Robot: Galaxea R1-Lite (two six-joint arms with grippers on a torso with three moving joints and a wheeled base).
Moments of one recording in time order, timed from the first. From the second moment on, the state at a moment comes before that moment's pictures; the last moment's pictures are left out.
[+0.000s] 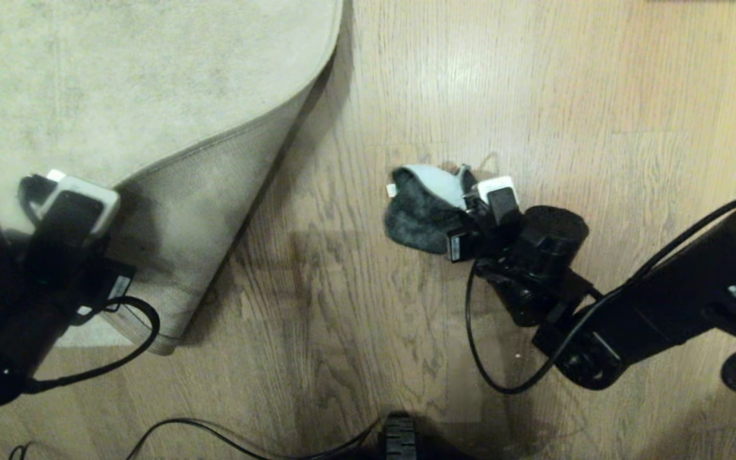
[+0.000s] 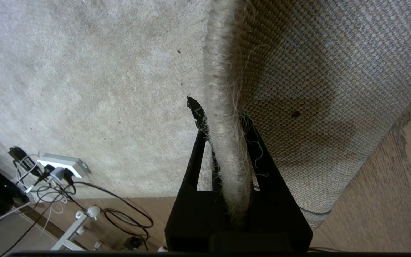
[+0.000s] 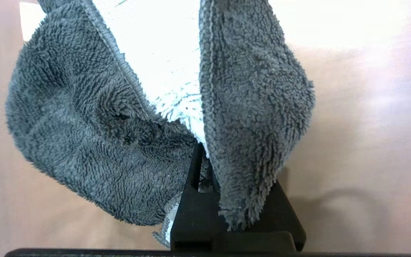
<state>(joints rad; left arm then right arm) -0.20 1.37 -0.48 -0.77 0.55 0.55 0.58 2.08 -0.91 -1.32 -0.40 -0.26</state>
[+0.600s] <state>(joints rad) -0.20 1.37 -0.47 -0.77 0.54 0.55 0.37 1.85 -0.79 -1.33 -0.40 -0.26</state>
